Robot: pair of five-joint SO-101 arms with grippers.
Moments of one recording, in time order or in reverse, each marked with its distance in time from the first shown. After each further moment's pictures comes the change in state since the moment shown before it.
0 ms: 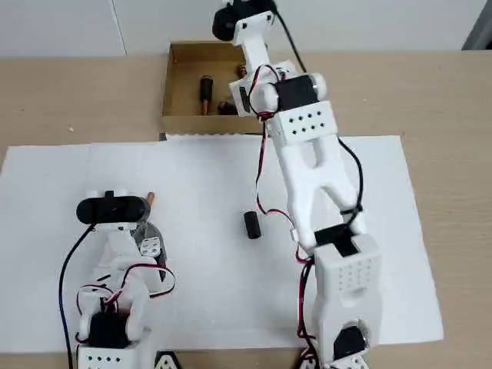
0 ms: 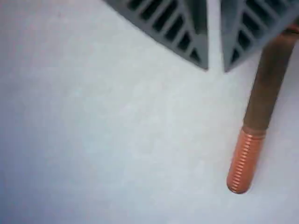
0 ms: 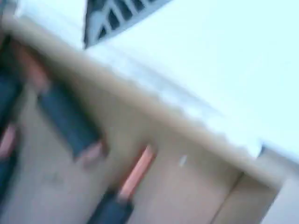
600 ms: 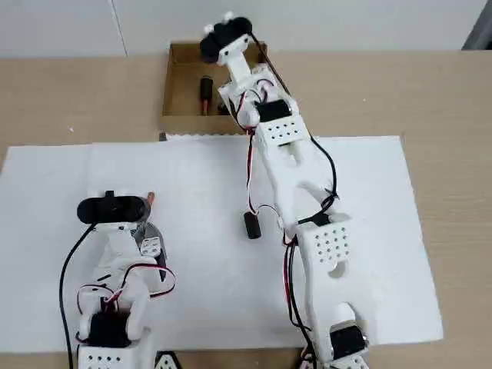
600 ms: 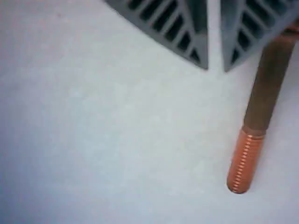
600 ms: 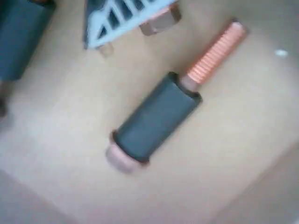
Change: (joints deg) left arm 0.0 0.0 0.0 0.0 0.0; right arm 0.2 20.6 0.1 -35.3 9.3
